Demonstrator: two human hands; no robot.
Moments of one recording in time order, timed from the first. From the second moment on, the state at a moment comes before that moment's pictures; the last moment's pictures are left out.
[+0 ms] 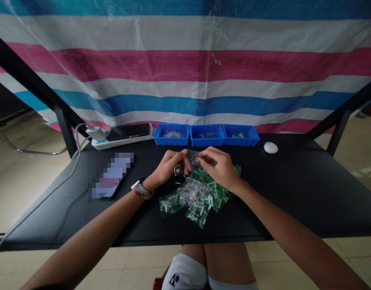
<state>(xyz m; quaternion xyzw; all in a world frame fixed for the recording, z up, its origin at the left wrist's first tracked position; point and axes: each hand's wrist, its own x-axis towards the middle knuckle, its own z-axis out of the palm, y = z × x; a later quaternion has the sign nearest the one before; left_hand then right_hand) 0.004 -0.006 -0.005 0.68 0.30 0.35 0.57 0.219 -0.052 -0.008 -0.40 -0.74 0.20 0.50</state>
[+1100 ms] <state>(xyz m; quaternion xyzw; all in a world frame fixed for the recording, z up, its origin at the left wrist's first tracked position) 0.006 -0.005 -0.001 0.70 0.35 0.38 0.49 0.222 -0.045 -0.009 -0.41 -0.63 0.36 0.55</state>
